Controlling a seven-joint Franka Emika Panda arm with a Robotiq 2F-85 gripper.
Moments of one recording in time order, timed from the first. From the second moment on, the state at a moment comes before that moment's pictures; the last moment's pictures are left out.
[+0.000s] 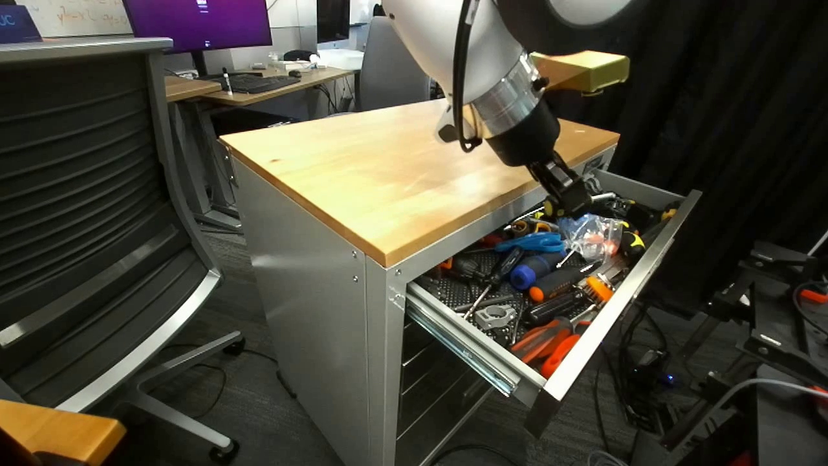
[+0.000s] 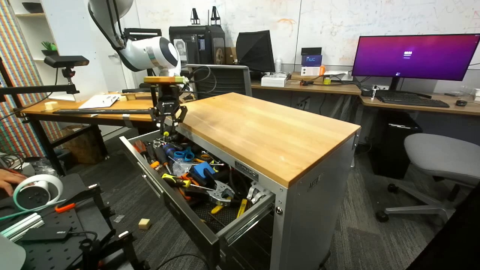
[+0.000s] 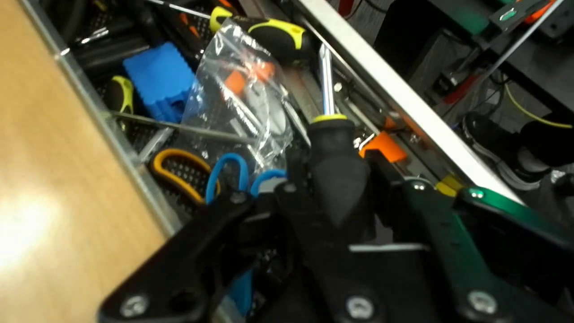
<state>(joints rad) 0.31 0.62 0.20 -1.71 -0.41 1.57 -0.22</state>
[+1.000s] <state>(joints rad) 0.28 0.44 0.22 -2.19 -0.35 1.49 -0.10</state>
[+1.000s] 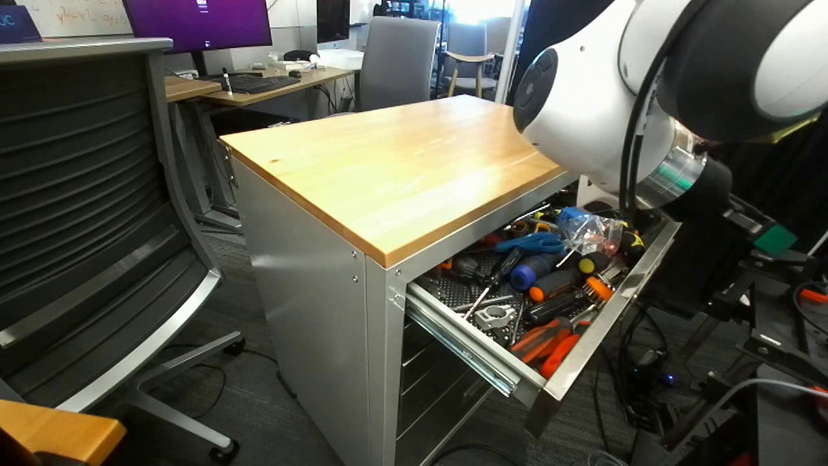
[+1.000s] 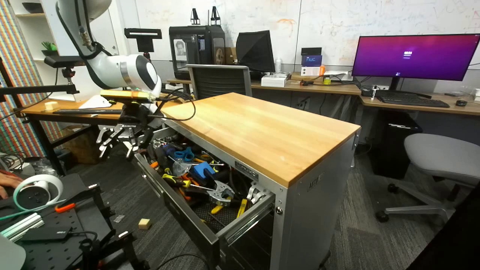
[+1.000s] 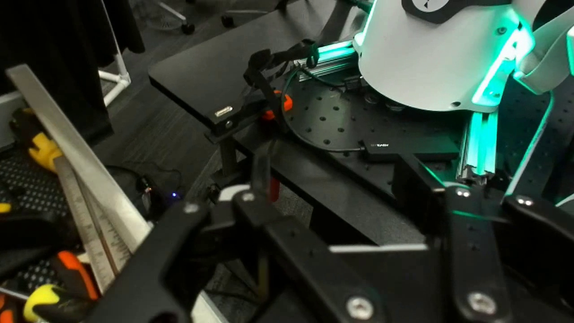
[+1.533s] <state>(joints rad) 0.18 0.20 0.13 -2.32 -0.33 1.48 0.08</state>
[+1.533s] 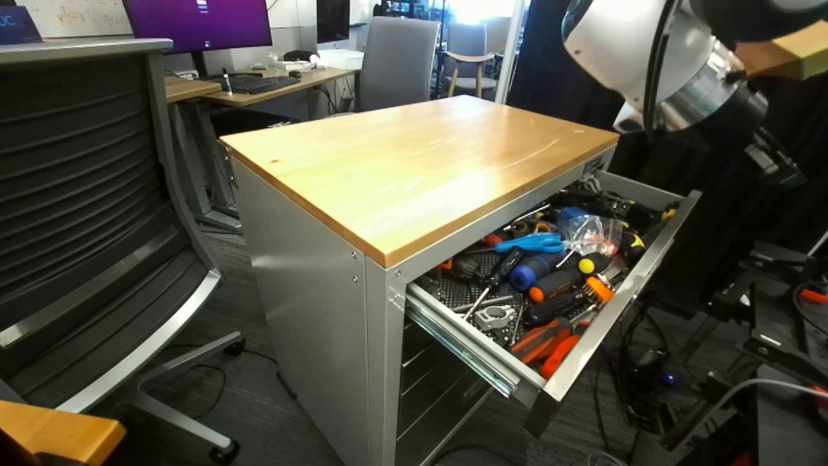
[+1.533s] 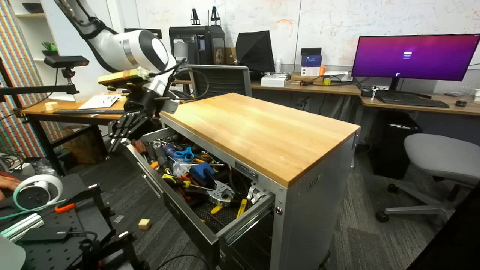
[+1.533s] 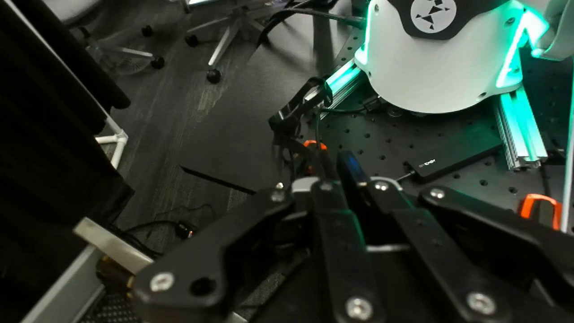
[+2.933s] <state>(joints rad) -0.01 0.08 -0.04 -2.50 0.18 1.97 -0.35</state>
